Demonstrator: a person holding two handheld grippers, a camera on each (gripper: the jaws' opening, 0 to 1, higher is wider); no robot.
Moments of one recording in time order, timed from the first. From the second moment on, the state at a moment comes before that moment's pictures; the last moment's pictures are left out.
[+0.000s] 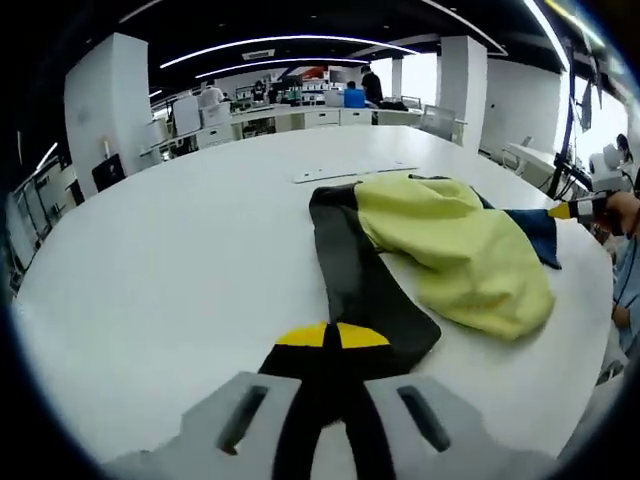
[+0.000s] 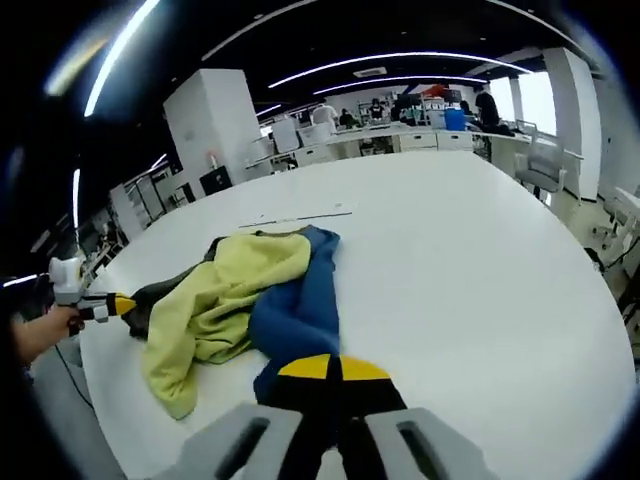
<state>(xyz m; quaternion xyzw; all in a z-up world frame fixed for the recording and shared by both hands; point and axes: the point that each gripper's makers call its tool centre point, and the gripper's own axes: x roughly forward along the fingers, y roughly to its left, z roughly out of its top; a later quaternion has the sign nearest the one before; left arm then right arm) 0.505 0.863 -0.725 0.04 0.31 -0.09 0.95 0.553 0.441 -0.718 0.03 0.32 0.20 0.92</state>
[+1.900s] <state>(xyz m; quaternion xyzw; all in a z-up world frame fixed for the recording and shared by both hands) 0.562 0.995 -0.753 0.11 0.40 0.00 0.91 0.632 0.317 -0.747 -0.05 0.40 0.10 0.91</state>
